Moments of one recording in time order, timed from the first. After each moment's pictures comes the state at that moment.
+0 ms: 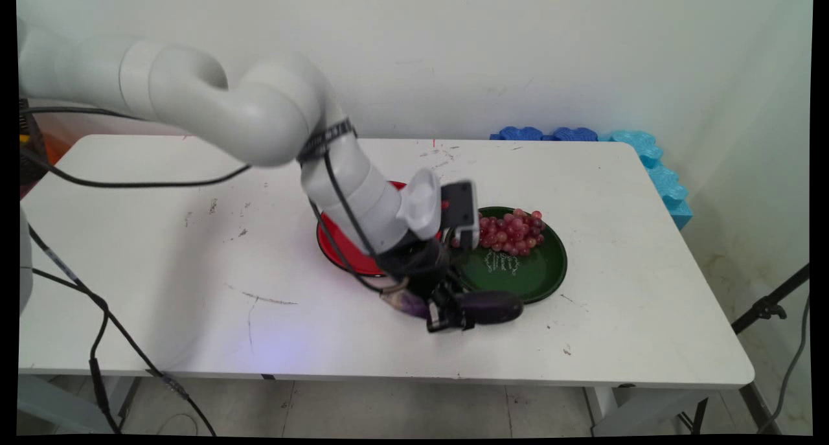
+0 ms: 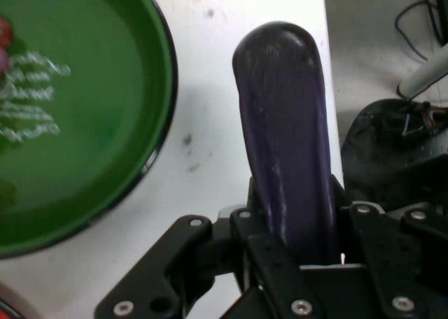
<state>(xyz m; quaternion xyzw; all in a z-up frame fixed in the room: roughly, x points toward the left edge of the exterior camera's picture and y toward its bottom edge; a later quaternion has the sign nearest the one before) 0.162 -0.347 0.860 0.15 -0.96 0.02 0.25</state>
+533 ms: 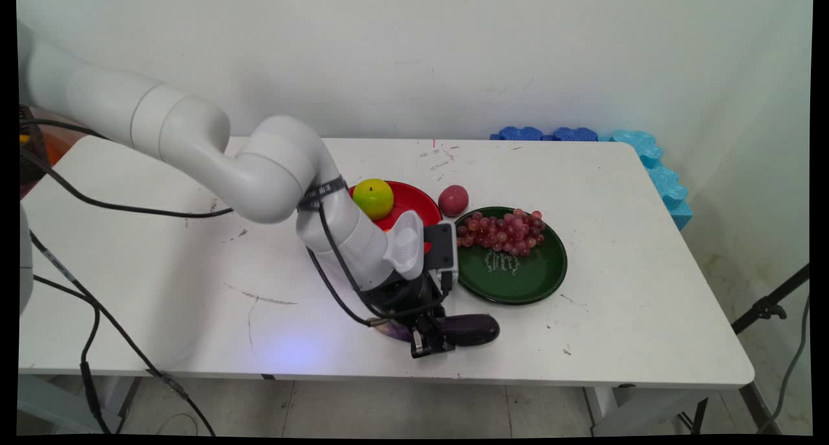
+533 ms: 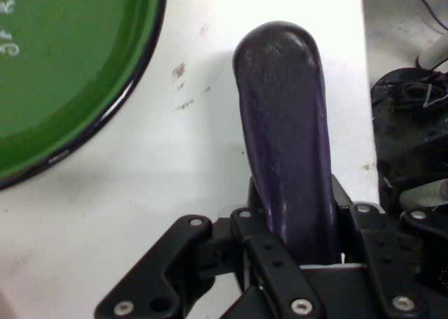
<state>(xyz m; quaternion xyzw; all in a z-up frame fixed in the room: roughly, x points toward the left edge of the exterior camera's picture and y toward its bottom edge) 0.176 -0.334 0.802 0.17 -0.96 0.03 0.24</state>
